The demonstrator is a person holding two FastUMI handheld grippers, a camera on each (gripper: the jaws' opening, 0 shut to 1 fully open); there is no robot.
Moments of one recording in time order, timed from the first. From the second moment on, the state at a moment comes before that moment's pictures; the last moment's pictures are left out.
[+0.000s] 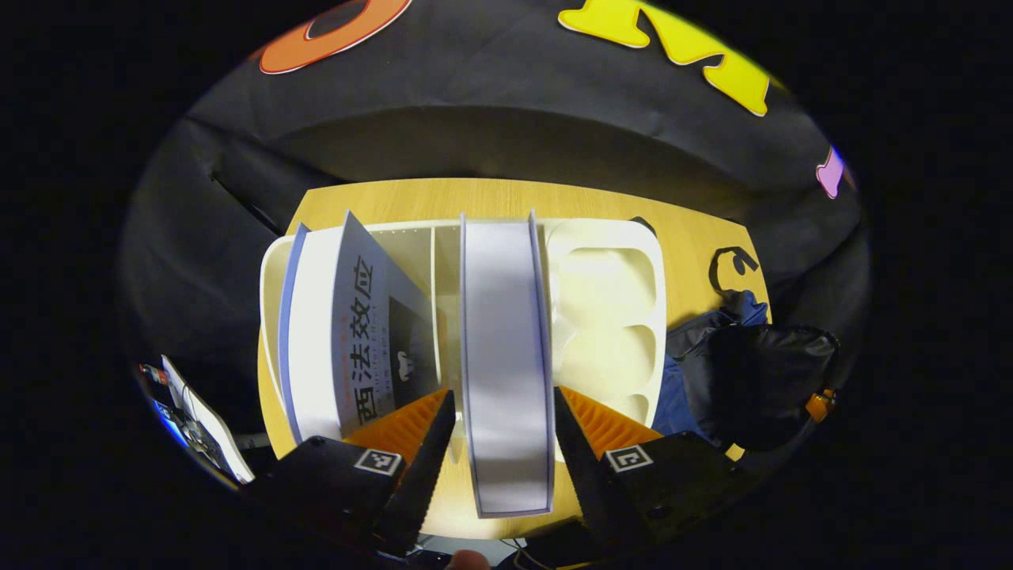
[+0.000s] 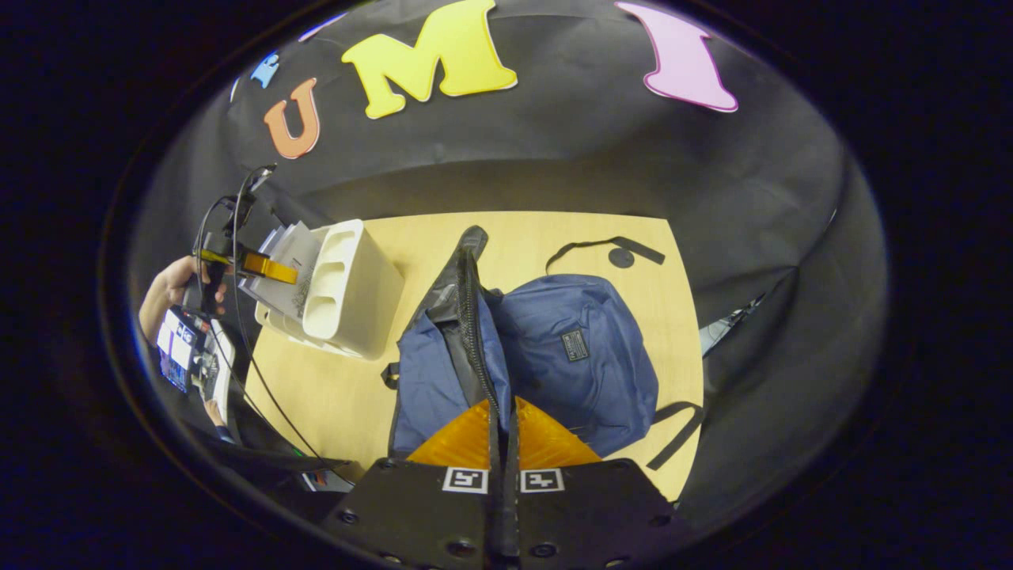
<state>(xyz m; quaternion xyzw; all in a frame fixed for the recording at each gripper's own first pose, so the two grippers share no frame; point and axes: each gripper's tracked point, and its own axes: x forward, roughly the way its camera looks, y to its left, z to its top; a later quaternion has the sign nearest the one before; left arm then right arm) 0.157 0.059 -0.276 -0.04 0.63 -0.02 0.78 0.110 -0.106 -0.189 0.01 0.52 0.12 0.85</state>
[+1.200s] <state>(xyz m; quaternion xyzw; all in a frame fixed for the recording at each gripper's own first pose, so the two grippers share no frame) 0.083 0.088 -0.120 -0.15 0.55 -0.01 0.82 0.093 -0.091 -0.188 0.00 0.50 0.13 0.86</state>
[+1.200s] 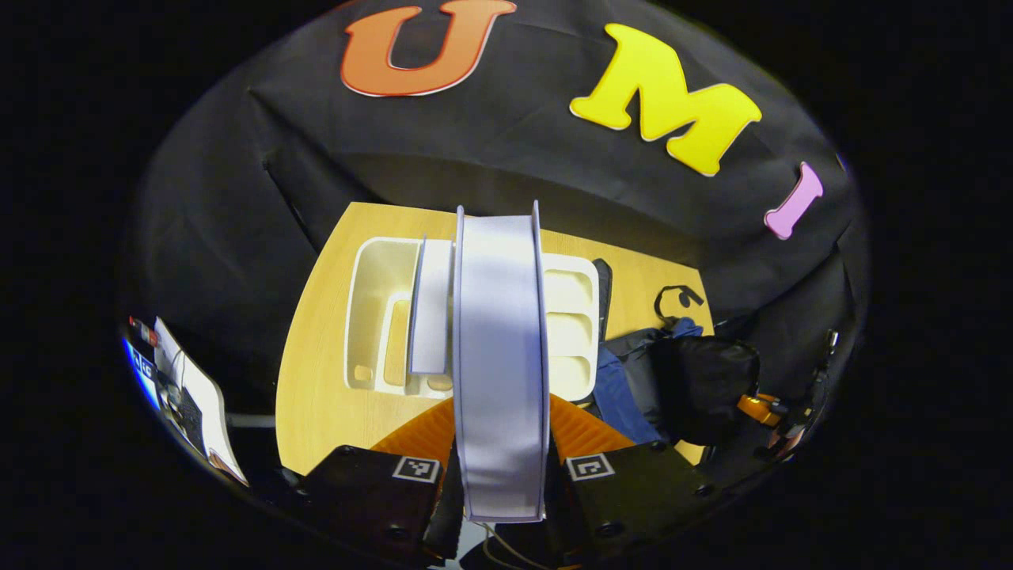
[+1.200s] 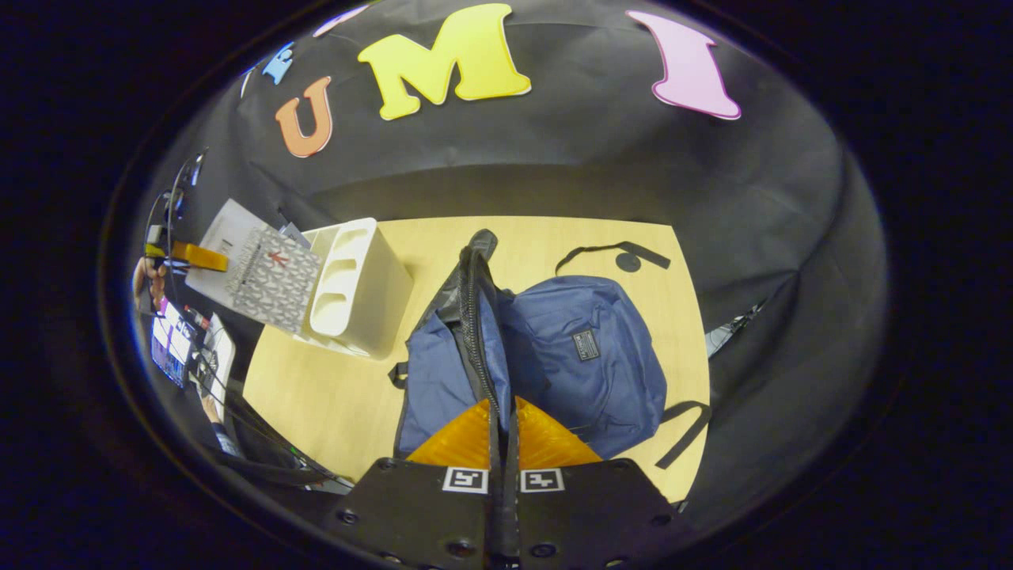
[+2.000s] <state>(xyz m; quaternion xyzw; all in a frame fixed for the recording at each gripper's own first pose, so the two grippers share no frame) 0.032 -0.067 -0.092 -0.36 0.46 -0.14 0.80 0.083 -0.096 -0.180 0.01 0.49 0.10 0.86</state>
